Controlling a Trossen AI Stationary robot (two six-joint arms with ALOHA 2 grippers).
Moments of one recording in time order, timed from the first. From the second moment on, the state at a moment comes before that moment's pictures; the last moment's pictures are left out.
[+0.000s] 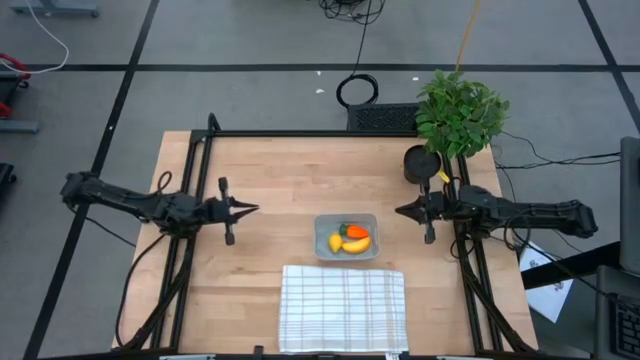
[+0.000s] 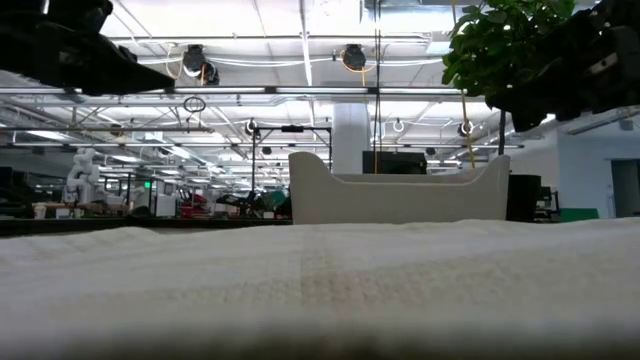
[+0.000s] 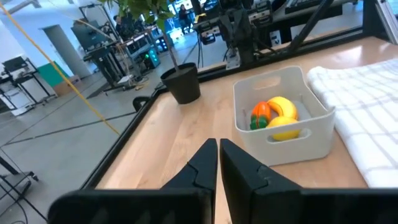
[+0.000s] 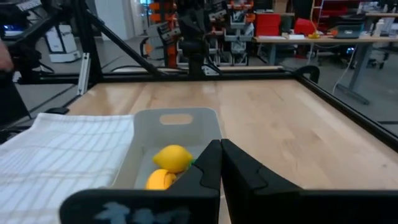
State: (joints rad) left arm -0.22 0.42 0.17 0.13 -0.40 0.28; right arm -0.09 0.24 0.07 0.06 -0.08 0.02
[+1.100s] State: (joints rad) left arm -0.03 0.26 0.17 -0.05 -0.07 0.27; right arm -0.09 0.16 0.07 0.00 -0.08 0.05
